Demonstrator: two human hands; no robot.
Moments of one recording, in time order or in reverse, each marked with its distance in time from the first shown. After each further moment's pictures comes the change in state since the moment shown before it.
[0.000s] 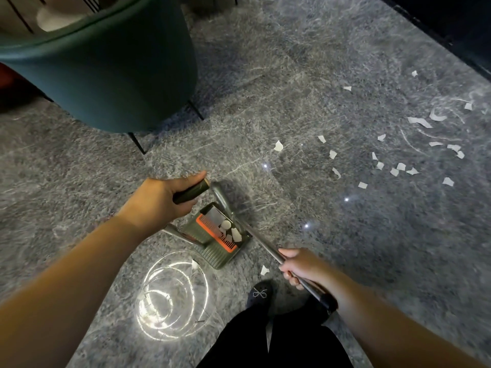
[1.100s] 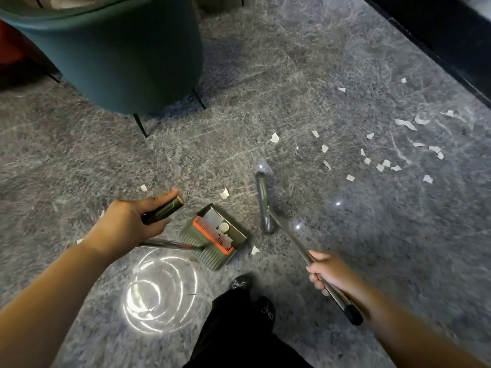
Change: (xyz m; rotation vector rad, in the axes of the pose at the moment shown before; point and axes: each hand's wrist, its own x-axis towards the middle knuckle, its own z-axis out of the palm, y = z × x) left_hand -0.155 -0.032 0.021 -0.092 0.104 0.004; right_hand -0.090 0.111 0.009 0.104 0.234 0.026
